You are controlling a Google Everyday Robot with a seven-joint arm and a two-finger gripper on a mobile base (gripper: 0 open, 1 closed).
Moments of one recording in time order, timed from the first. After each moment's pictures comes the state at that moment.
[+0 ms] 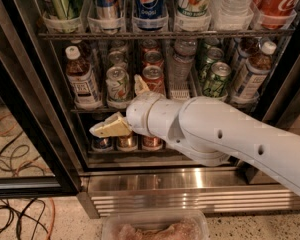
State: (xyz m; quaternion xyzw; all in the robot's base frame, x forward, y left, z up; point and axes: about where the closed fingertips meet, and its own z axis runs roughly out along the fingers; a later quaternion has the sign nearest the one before) arm 0.543 0.074 0.856 -0.43 0.68 0.16 0.58
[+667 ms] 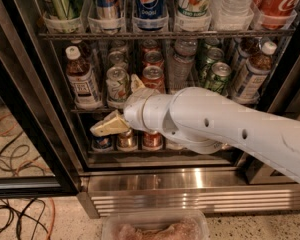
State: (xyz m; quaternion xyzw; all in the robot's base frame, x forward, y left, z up) arm 0.557 0.081 0.843 -0.46 0.69 0.14 0.55
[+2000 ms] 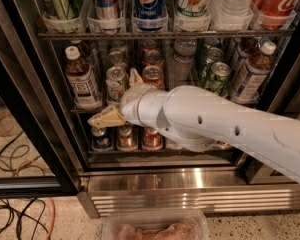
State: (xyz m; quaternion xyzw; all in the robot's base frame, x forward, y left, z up) arm 0.574 0.088 0.852 -0.44 0.68 0.12 0.57
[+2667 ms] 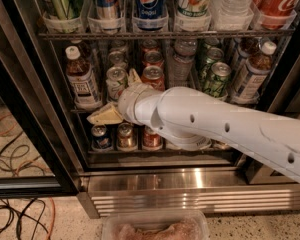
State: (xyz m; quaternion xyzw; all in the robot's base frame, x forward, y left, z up) arm 0.592 0.091 0.842 -0.42 0.69 0.12 0.57
